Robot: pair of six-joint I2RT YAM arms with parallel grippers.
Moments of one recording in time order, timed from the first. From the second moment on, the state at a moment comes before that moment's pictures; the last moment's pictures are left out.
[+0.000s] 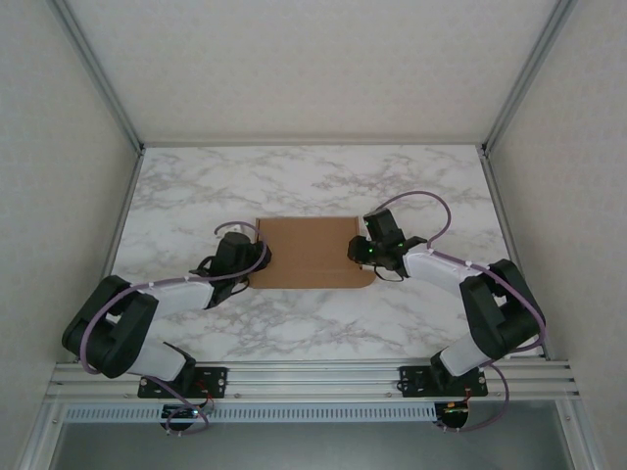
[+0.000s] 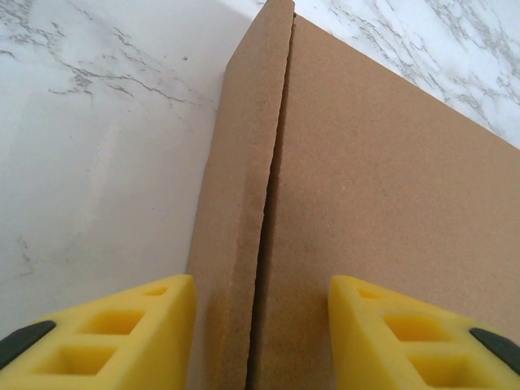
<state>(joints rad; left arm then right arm) -0.46 1.43 0.48 0.28 -0.12 -0.80 0.54 1.54 0.80 -0.19 -0.06 0.59</state>
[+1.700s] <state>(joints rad) -0.41 1.31 0.55 0.01 -0.13 -0.81 0.53 1.39 0.86 -0.48 -0.09 0.48</state>
